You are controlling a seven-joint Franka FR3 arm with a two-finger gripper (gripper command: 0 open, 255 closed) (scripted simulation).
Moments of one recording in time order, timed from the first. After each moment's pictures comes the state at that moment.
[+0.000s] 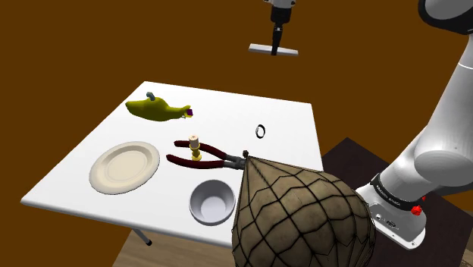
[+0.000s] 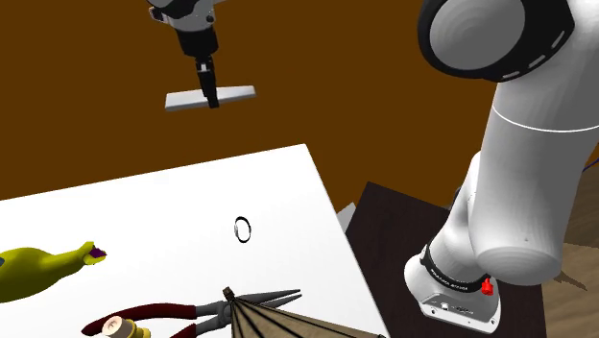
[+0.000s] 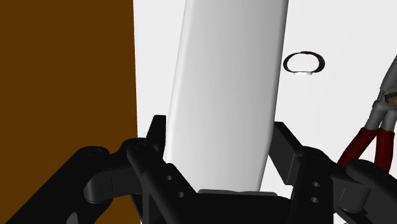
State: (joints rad) arm 0.10 0.27 -0.17 -1.54 0.06 1.80 -0.83
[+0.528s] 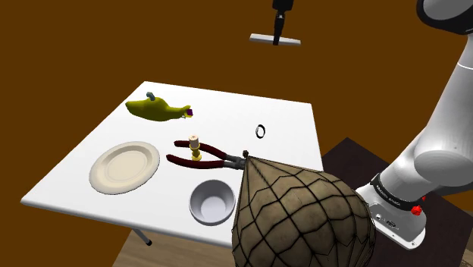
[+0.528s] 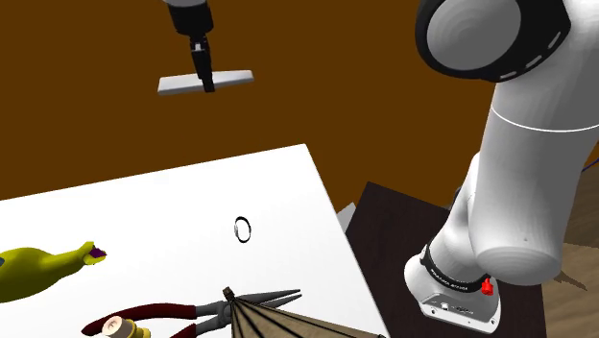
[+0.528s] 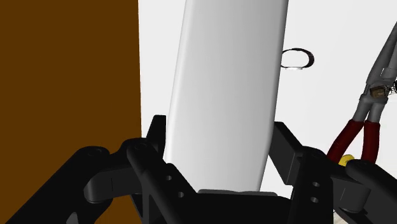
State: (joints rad) arm 0.09 0.27 -0.17 -1.43 0.06 1.69 -0.83
